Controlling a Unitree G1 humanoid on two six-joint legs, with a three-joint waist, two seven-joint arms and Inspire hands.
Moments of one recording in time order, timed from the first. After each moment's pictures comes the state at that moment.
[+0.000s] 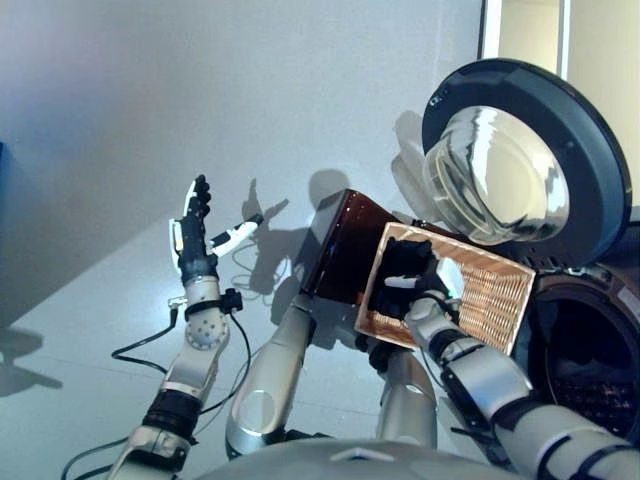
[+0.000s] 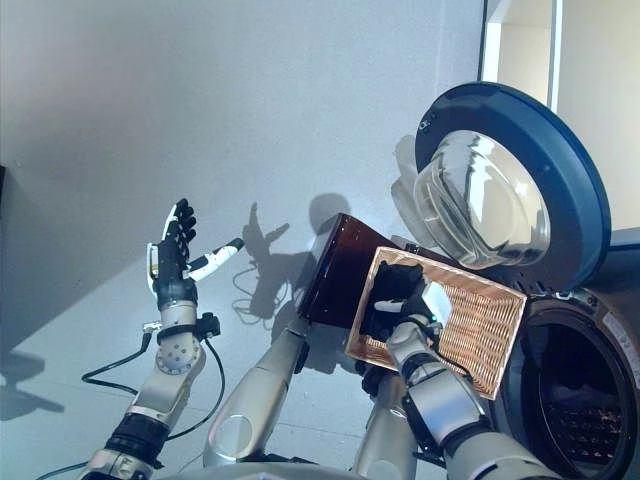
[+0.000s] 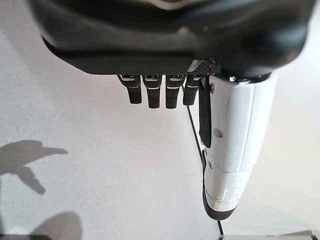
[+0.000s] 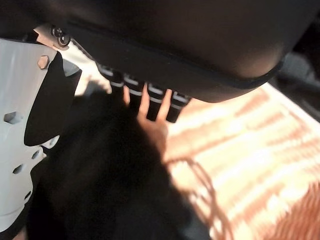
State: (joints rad) left arm -0.06 0.25 -0.21 0.27 -0.08 -0.33 0.53; right arm -0.62 -0.16 0.34 1.42 0.01 -0.04 -0.63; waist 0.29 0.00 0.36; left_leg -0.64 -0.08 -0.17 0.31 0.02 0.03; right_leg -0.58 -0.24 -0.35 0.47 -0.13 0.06
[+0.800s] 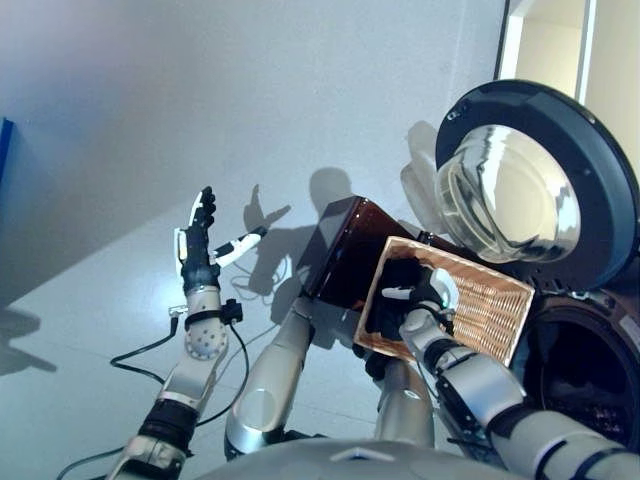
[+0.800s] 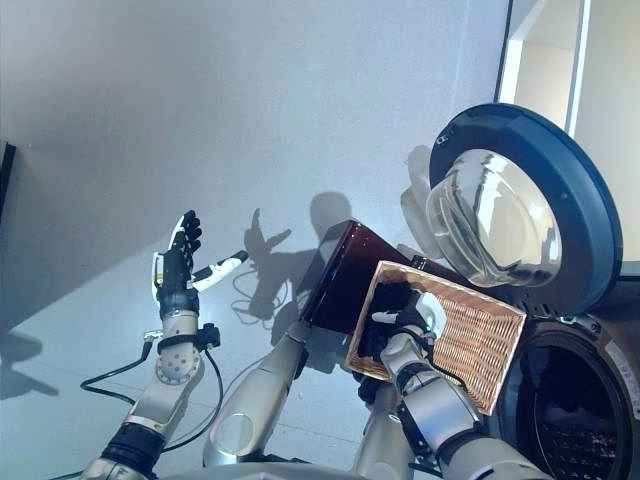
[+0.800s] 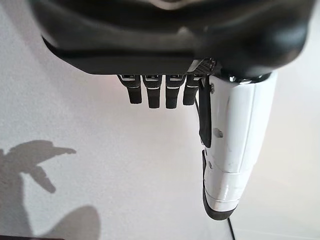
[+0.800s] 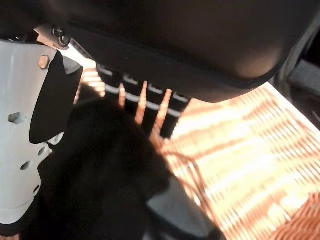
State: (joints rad) left arm -0.03 0.28 -0.22 0.27 -0.07 -0.33 0.52; right arm -0.60 -0.16 0.35 1.45 -0.01 -0.04 -0.66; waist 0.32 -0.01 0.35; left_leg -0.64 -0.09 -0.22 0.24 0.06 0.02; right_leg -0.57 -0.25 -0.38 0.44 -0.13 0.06
